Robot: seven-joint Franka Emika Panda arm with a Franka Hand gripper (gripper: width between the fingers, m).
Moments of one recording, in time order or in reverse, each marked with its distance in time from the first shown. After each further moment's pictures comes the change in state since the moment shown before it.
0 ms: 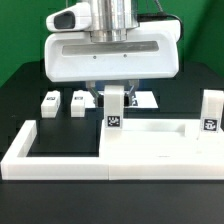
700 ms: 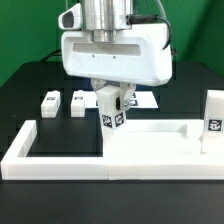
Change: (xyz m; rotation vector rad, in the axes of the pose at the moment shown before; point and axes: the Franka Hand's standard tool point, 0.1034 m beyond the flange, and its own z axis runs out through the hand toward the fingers) arm 0.000 0.000 0.001 -0.004 0.051 0.706
